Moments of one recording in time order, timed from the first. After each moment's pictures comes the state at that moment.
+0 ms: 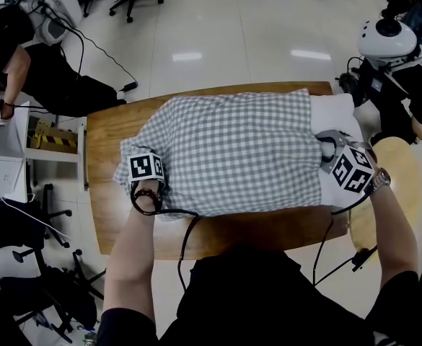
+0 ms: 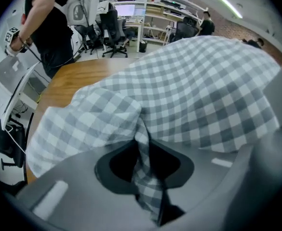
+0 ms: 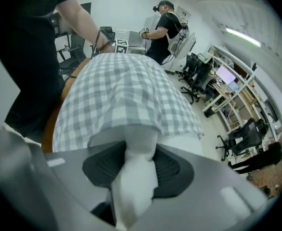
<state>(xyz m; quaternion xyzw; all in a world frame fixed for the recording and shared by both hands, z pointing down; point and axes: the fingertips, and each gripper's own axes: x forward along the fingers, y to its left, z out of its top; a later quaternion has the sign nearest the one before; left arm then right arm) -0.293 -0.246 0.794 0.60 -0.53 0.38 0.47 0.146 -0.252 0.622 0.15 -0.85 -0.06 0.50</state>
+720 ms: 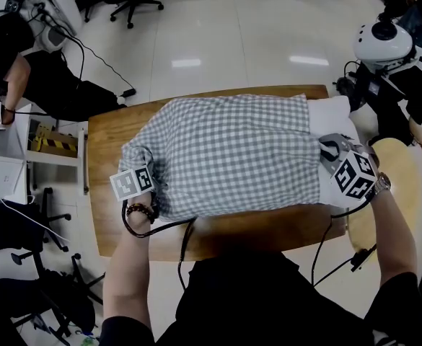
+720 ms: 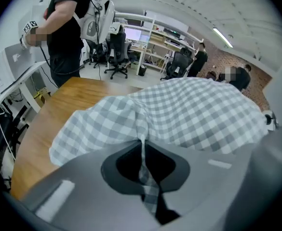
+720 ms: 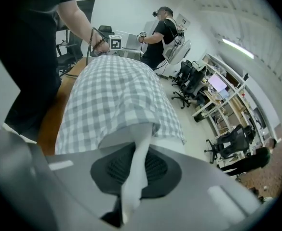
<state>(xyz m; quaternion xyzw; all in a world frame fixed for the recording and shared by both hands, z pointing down) -0.290 -0.241 0.723 0.66 -0.57 0.23 0.43 0.154 -0.239 0.588 0.19 -0.85 -0.12 0.48</state>
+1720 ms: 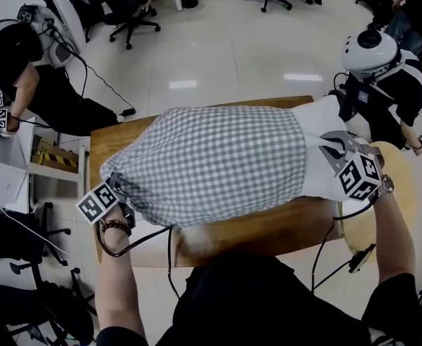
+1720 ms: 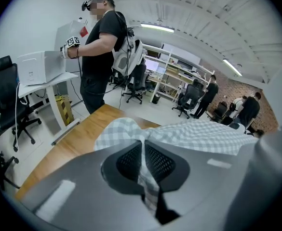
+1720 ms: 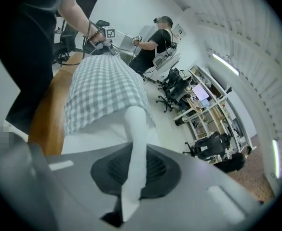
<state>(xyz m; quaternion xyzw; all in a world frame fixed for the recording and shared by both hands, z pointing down) -0.366 -0.187 0.624 0.63 -0.67 0.08 0.38 0.199 -0.201 0.519 0.27 -0.82 -0.20 0.46</state>
